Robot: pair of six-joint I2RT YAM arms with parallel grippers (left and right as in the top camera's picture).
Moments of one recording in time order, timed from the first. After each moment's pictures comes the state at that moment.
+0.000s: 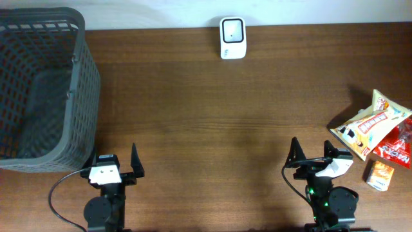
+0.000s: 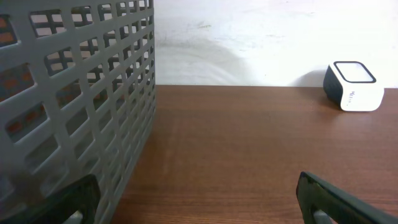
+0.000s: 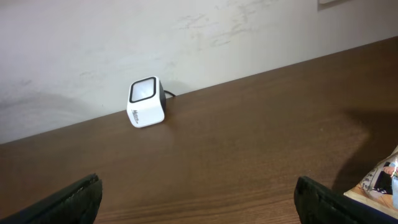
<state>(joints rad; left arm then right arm) 0.04 0.01 0.02 -0.08 -0.05 0.00 0.01 0.01 0.01 -0.08 0.00 0.29</state>
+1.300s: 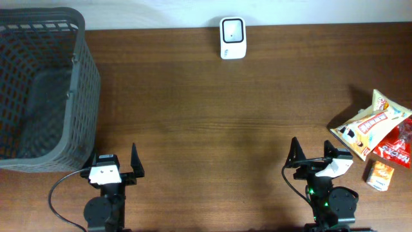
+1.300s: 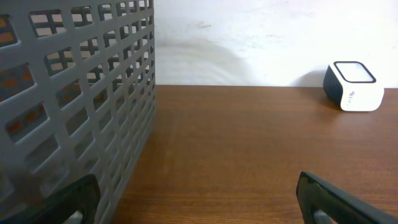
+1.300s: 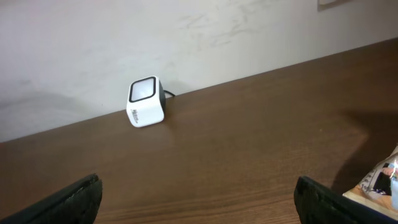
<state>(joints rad) 0.04 0.01 0.02 -0.08 -0.05 0.00 0.01 0.01 0.01 -0.08 0.00 0.27</state>
